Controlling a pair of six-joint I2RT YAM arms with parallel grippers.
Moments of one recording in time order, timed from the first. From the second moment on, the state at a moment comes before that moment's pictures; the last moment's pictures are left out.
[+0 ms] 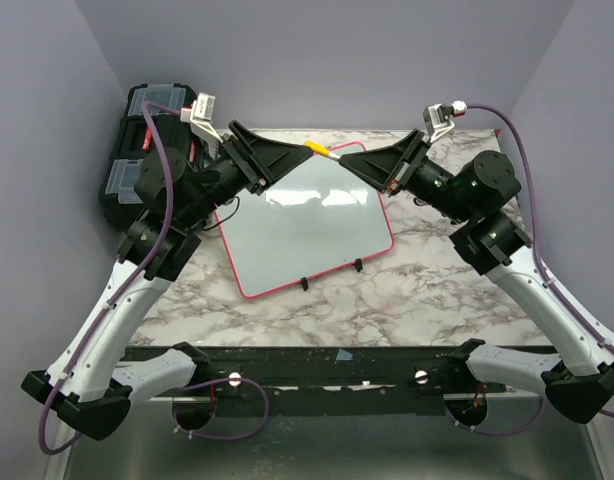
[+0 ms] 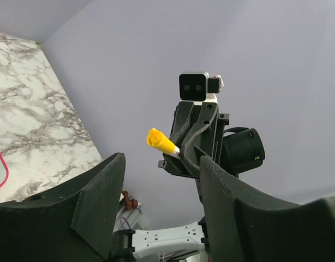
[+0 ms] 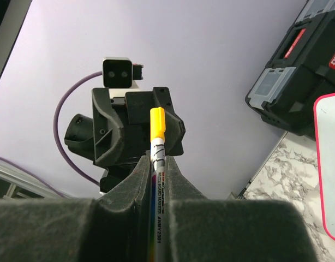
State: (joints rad) left arm -0.54 1.05 1.39 -0.15 0.33 -1.09; right arm 0.61 1.12 1.27 0.12 -0.39 1.14
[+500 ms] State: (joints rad) left arm -0.54 1.10 1.35 -0.06 0.34 -1.16; right arm 0.61 1.14 1.27 0.12 -0.42 1.12
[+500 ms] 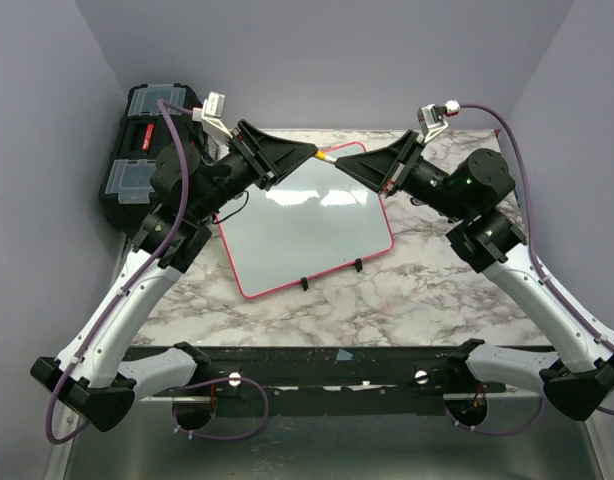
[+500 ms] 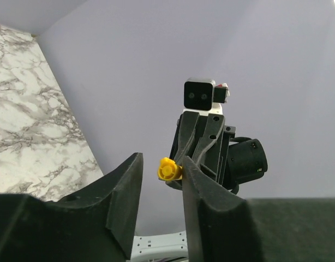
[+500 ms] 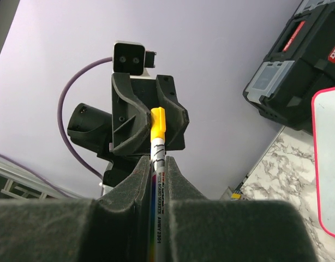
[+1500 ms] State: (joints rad) left arm -0.52 1.05 1.19 -0.01 0.34 -1.26; right arm 0.62 1.13 1.20 0.08 -0.45 1.08
